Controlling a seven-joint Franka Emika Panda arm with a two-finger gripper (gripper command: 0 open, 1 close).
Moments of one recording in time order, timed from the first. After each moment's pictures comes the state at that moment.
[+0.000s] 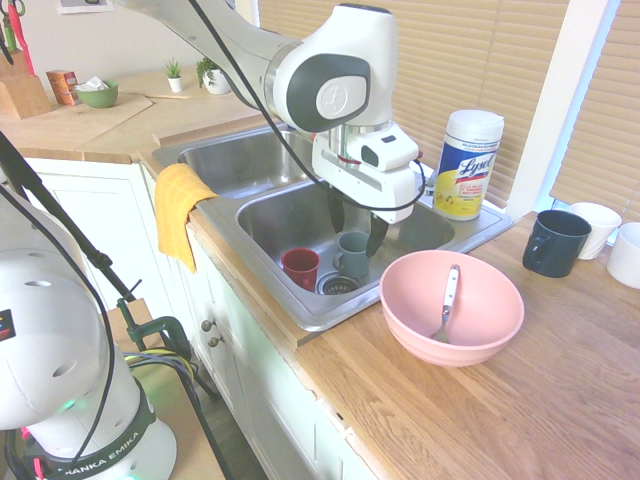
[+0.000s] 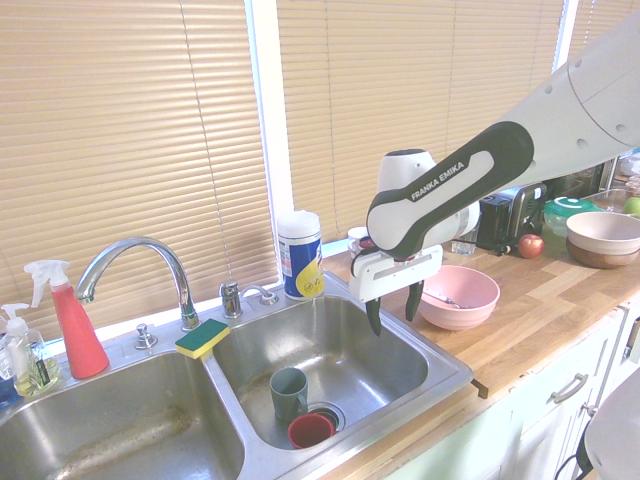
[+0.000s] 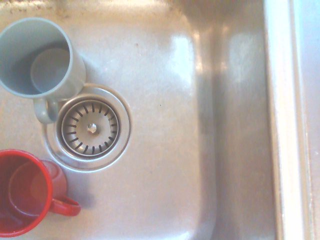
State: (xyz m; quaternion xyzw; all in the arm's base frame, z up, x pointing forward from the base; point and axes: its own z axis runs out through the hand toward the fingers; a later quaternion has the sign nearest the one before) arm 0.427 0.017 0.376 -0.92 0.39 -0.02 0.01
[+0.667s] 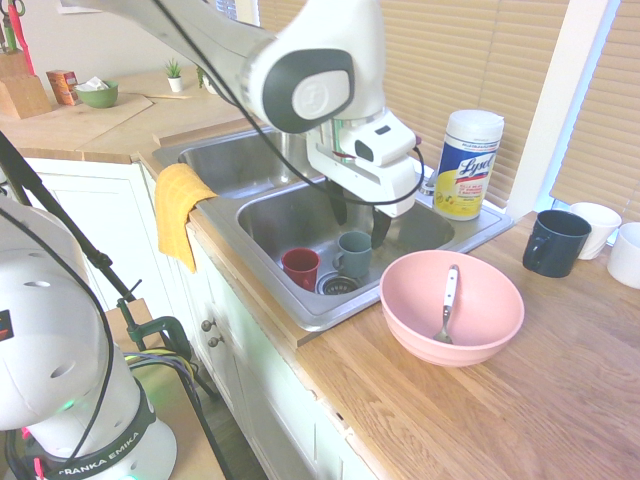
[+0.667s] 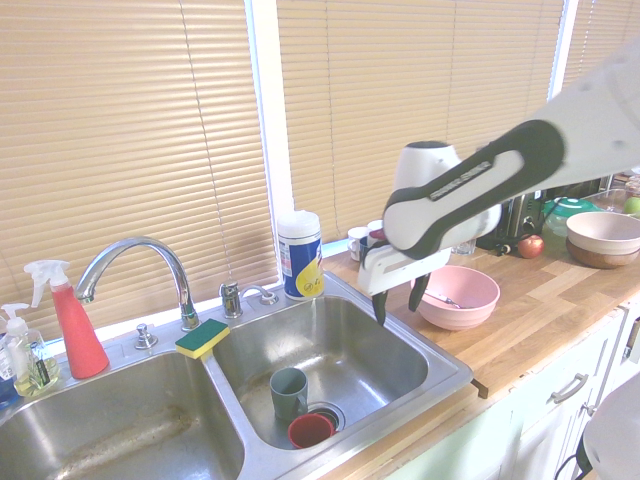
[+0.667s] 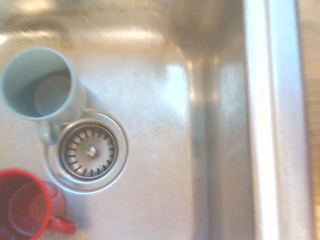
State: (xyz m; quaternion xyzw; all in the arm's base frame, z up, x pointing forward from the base) arm 0.390 -0.001 0.411 -0.92 0.37 -0.10 0.05
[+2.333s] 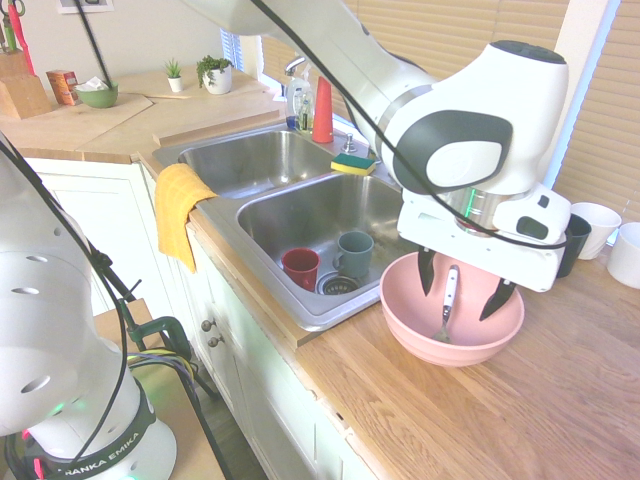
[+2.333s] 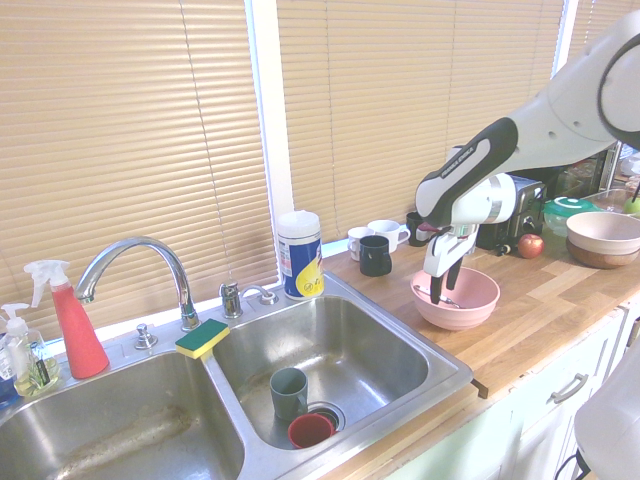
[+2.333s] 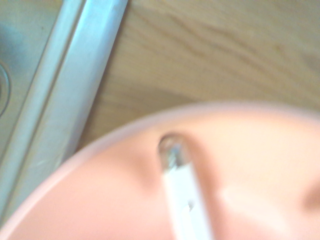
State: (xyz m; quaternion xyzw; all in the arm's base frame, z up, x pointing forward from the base) arm 0.470 -0.176 0.354 -0.97 0.22 -0.05 0.02
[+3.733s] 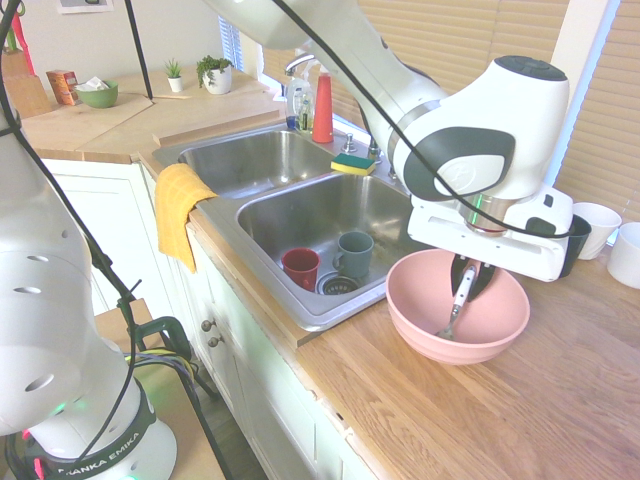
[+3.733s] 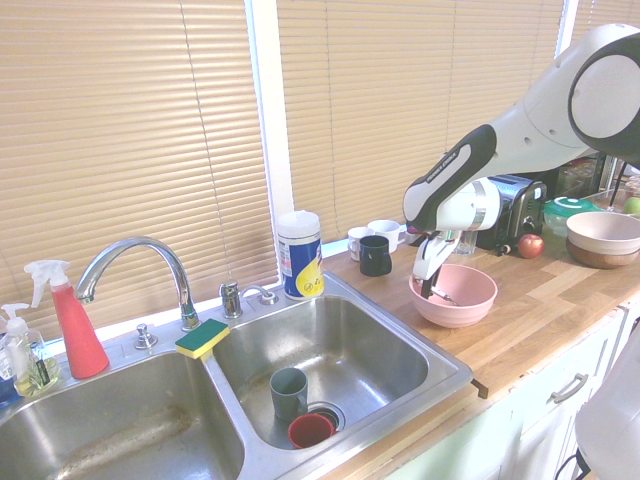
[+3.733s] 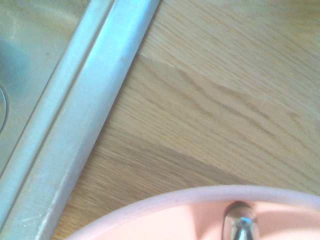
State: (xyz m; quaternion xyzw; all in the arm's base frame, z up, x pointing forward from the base) arm 0.490 -0.169 0.347 -0.98 0.20 -0.07 0.03
